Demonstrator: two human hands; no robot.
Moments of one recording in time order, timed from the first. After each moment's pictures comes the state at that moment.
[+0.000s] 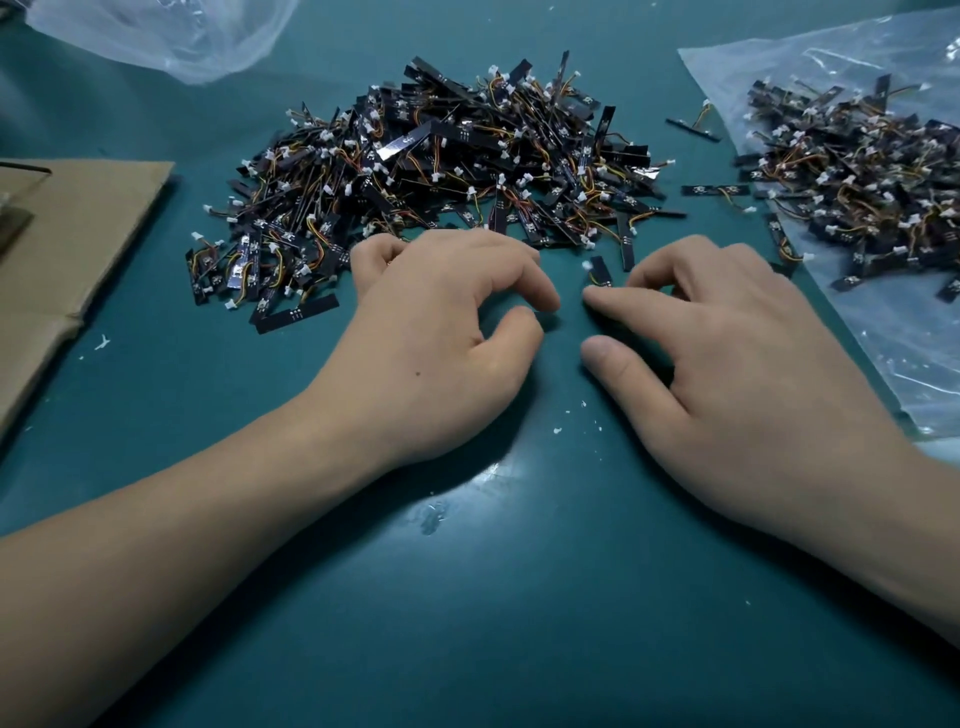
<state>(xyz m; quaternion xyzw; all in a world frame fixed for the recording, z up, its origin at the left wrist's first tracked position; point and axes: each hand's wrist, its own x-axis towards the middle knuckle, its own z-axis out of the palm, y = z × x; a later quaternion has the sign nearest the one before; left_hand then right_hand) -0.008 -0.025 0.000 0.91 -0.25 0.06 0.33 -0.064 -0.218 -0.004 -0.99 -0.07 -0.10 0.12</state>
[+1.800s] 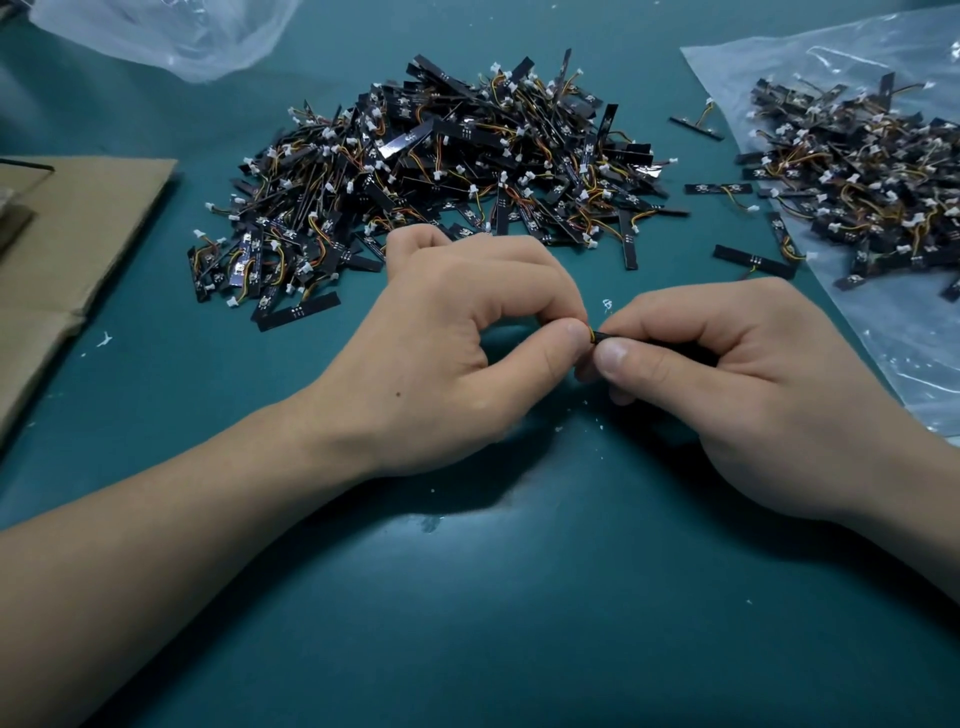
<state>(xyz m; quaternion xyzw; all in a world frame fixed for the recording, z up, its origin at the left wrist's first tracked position) -0.013 -0.020 0.005 0.85 -0.37 0.04 0.37 -0.062 -0.229 -0.003 -0.88 -0.16 -0.03 0.45</state>
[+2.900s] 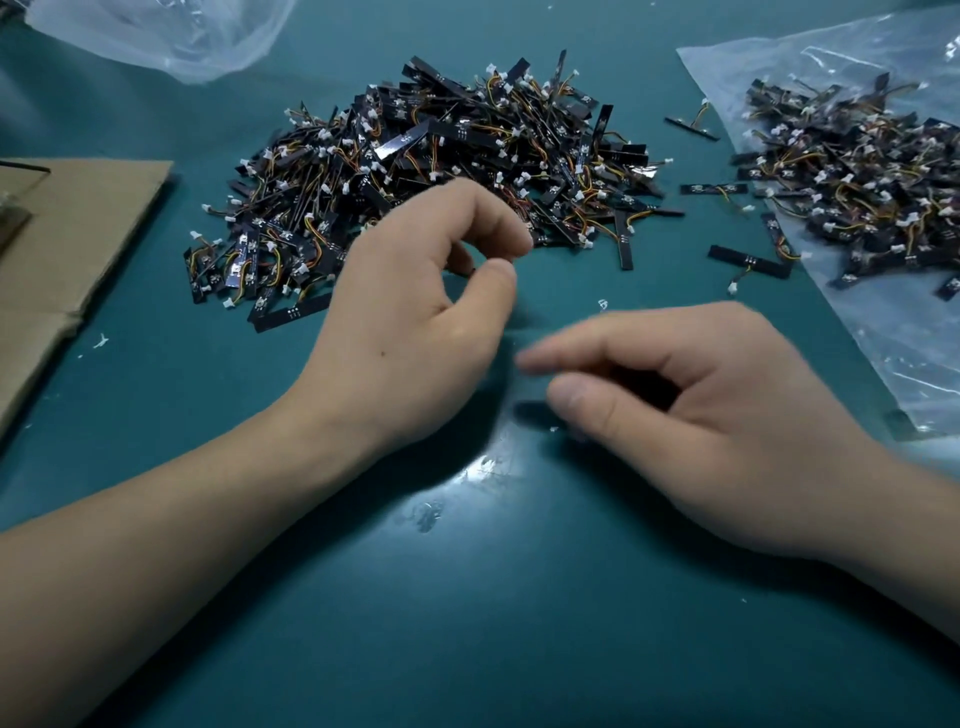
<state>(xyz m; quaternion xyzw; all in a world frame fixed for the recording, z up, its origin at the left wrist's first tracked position) -0.002 -0.022 -0.002 0.86 -0.23 0.11 0.44 -0.069 -0.216 -0.011 -0.87 -0.22 -0.07 0.43</state>
